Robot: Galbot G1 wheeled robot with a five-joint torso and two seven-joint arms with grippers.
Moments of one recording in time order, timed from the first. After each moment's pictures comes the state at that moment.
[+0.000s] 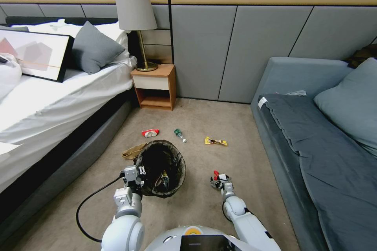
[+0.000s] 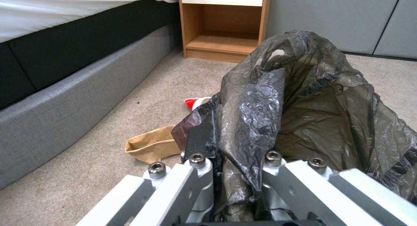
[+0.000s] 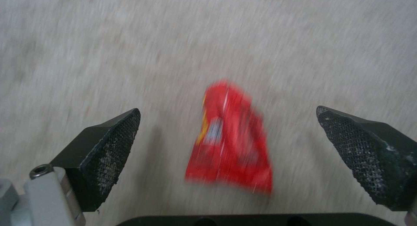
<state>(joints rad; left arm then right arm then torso) 1.77 -1.53 -0.47 -2.32 -0.06 0.29 -0.26 -1.15 1.39 0.27 1.18 0.15 -0.09 0.11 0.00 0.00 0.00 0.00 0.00</state>
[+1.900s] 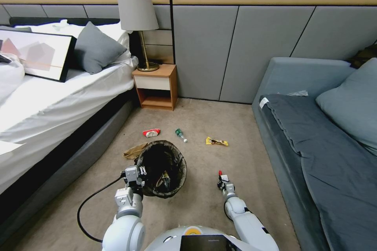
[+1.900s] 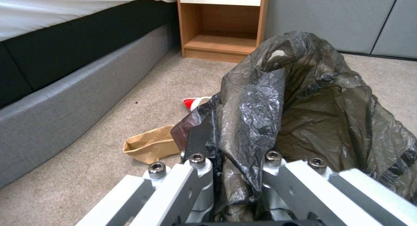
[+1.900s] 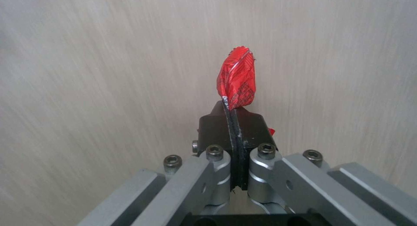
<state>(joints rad) 1.76 -1.53 -0.46 -2.32 -0.06 0.29 -0.27 -1.19 1.37 0.28 1.23 0.13 0.03 0.10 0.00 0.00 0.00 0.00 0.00</state>
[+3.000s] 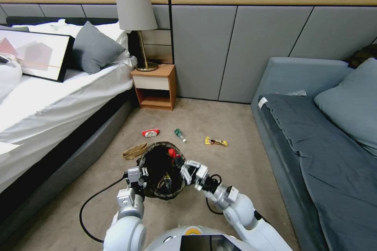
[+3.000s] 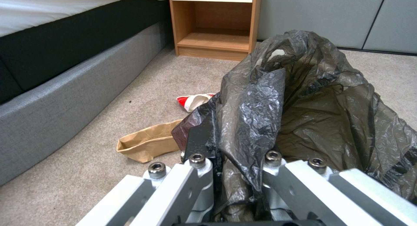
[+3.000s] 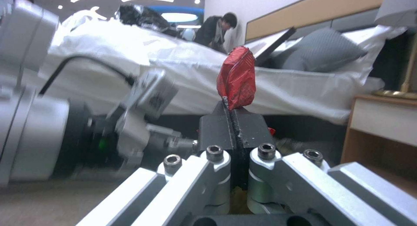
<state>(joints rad) 1.77 -1.52 -0.44 -2.32 -0.05 0.29 -0.26 -1.38 1.18 0.02 2.00 0.22 0.30 -0.52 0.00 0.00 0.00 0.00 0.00</state>
